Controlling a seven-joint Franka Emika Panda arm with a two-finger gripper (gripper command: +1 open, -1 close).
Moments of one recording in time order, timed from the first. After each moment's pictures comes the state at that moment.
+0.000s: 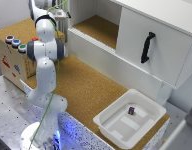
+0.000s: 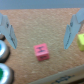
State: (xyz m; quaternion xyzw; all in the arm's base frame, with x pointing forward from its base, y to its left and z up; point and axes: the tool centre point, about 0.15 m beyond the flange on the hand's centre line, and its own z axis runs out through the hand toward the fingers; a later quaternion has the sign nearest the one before) arm 0.281 0.434 0.558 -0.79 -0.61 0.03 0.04
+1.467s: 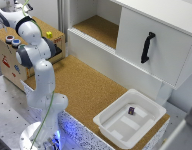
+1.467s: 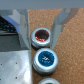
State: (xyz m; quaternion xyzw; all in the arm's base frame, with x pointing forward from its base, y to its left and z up) arm 0.142 0.517 0.547 -0.74 -0.67 -0.03 -0.04
